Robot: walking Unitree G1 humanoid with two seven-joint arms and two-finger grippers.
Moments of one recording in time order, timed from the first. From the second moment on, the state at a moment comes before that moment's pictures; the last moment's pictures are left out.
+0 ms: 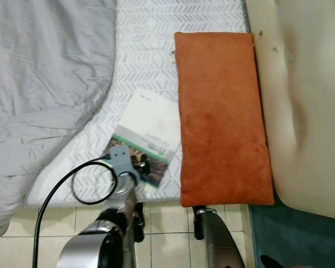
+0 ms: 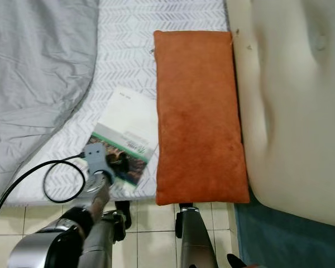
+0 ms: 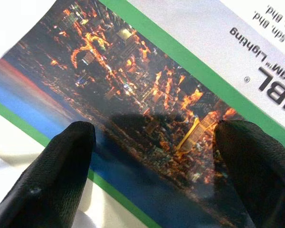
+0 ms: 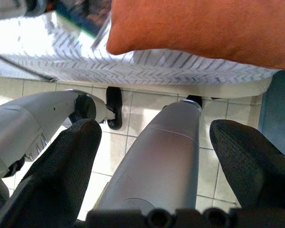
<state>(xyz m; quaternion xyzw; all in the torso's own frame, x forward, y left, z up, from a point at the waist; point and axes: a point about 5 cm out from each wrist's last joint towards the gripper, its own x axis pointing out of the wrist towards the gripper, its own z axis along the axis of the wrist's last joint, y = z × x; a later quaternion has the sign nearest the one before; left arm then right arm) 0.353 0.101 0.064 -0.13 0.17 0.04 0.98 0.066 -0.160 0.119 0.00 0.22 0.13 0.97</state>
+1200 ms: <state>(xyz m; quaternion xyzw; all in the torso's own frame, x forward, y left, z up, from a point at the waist) 0.352 0.054 0.073 -0.06 0.18 -0.11 0.97 0.073 -0.163 0.109 -0.01 0.23 0.14 0.96</state>
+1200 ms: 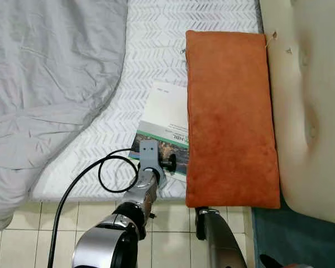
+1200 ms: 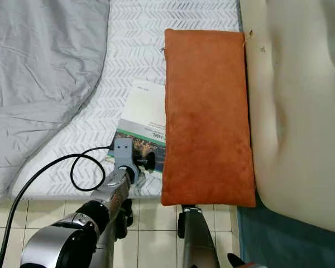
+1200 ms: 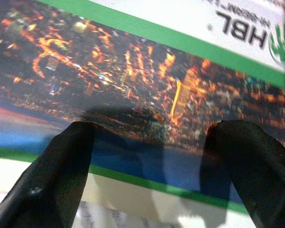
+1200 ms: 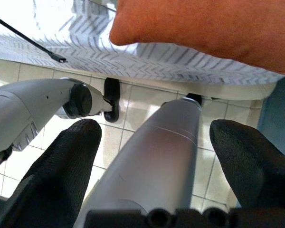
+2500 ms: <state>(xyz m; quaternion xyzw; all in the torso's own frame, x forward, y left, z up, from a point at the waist) 0.254 0.147 0.108 0.16 -0.09 -0.16 0.97 0.176 -0.170 0.084 0.04 0.07 0.02 1.00</state>
